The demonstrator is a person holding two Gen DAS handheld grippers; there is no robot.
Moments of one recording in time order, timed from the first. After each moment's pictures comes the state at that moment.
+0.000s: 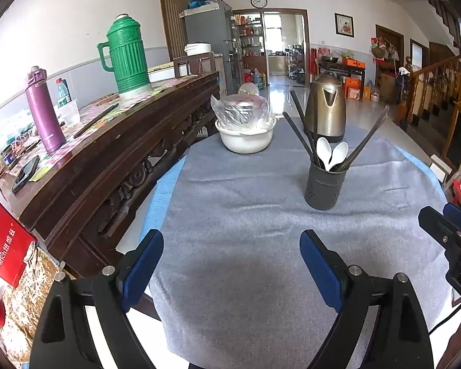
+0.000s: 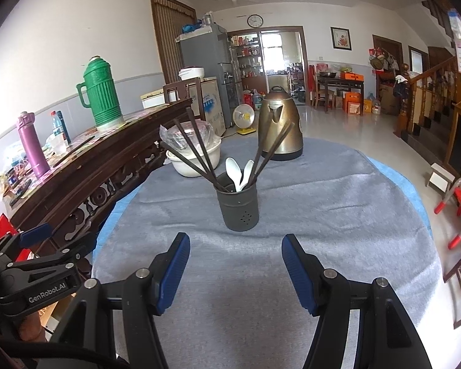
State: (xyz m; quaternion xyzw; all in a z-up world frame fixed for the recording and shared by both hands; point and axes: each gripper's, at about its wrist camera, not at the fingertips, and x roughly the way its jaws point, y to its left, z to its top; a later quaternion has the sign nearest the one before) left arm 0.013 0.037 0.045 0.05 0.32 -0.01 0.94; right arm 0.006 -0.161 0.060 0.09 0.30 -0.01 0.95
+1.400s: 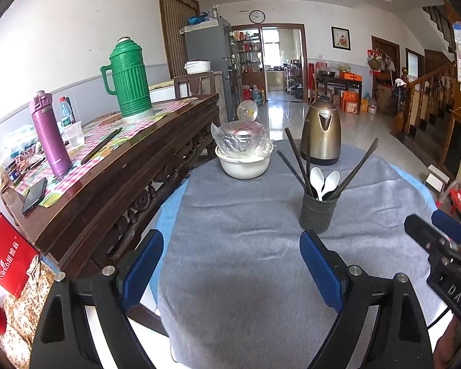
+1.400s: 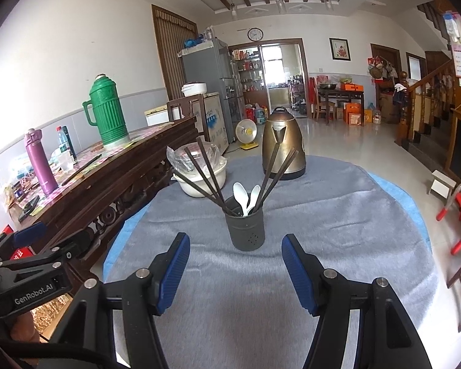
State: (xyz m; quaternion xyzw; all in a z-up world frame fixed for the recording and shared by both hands) left arm 0.013 0.029 0.081 0.05 0.29 -0.02 0.96; right arm 0.004 -0.160 0.085 0.10 0.26 -0.01 0.96
